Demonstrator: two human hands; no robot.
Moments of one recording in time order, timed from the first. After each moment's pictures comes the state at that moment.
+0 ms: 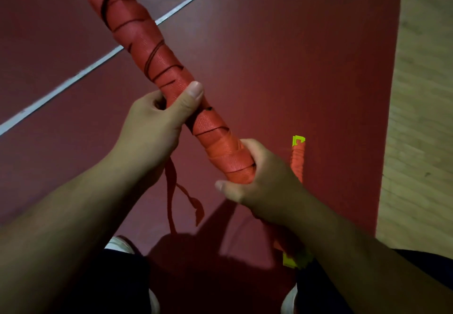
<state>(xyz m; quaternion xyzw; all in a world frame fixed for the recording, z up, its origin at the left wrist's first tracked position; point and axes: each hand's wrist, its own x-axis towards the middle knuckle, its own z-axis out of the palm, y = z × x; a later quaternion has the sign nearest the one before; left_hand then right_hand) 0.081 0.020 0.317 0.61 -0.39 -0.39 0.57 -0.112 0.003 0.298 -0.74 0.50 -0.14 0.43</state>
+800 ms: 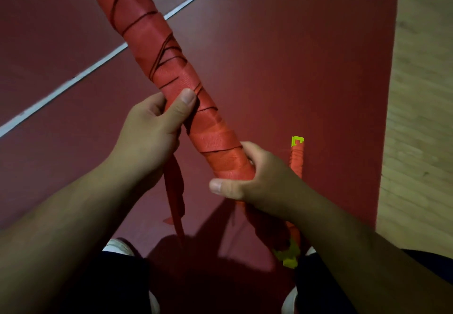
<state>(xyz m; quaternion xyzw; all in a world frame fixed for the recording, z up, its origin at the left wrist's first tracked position) 0.083 0.023 0.308 0.58 -0.38 -0.42 0.58 -0.113 0.000 0.305 -0.68 0.48 -0.13 0.54</state>
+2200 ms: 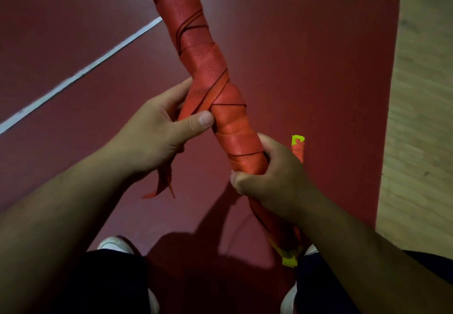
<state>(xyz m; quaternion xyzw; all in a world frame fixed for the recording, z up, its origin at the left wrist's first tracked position) 0.082 0.019 0.326 0.52 -0.58 -0.42 0.47 -0.119 -0.003 0.300 -0.70 0.47 -0.23 0.49</state>
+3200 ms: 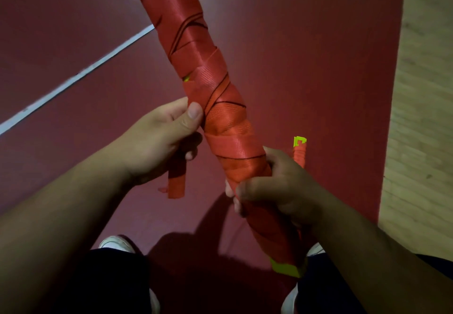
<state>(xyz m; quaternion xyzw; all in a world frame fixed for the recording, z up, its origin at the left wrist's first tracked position) 0.095 0.022 0.307 0.44 -0.50 -0.55 0.50 -0.123 -0.003 0.304 -0.58 0.33 -0.17 0.73</state>
